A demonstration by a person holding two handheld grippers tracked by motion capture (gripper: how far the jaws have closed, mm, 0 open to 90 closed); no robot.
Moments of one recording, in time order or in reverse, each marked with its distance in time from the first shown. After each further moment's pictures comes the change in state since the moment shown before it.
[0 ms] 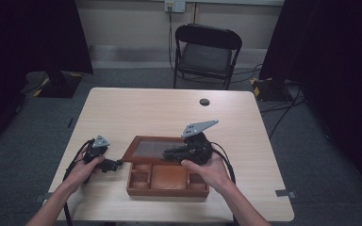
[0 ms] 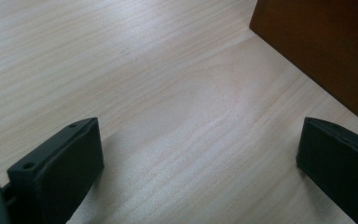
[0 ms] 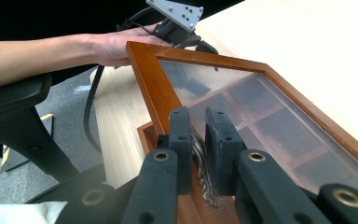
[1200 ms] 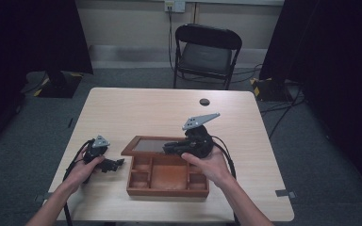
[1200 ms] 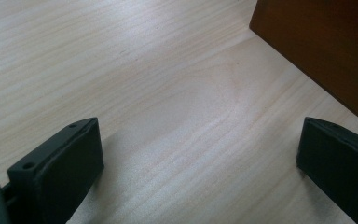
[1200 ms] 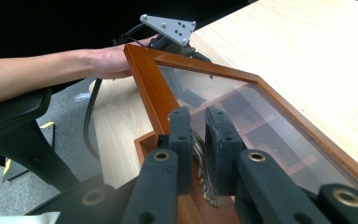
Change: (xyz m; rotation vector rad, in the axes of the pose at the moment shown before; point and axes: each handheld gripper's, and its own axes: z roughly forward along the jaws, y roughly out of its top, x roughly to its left) left arm 0.001 0.000 0.000 0.007 0.001 0.009; right arm -0.008 0.013 -0.005 -0.018 -0.002 0.023
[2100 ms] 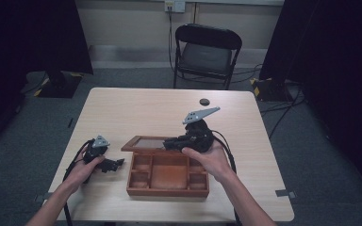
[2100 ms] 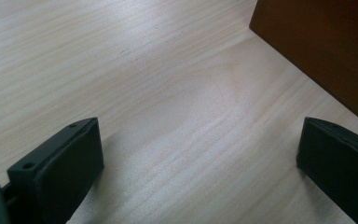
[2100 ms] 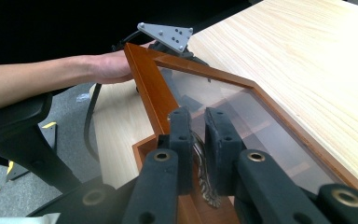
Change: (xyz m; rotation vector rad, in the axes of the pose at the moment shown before) left arm 0.000 0.000 0.000 -0.002 0.000 -0.001; right arm -0.007 0.012 -0.003 0.006 0.007 0.004
